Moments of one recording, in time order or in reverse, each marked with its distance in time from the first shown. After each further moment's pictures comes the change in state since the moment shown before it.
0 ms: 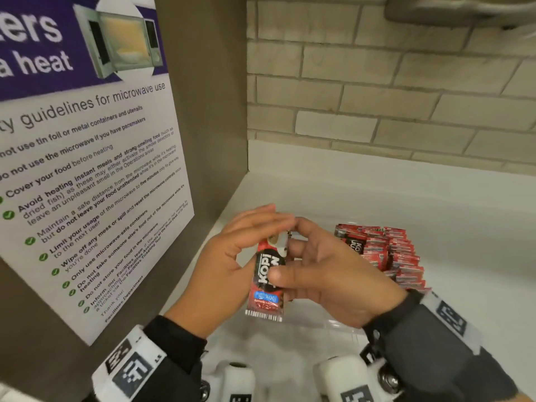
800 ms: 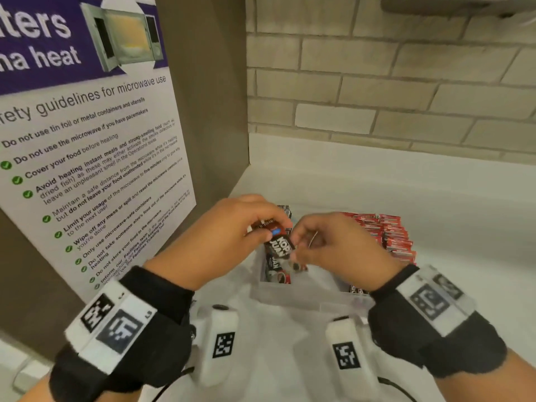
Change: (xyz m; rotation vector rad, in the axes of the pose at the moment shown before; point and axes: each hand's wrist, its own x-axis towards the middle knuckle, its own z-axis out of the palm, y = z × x) left_hand 0.023 0.023 -0.019 0.536 -0.294 0.002; right_hand -0.001 -0.002 -0.031 -1.019 0.227 -0.150
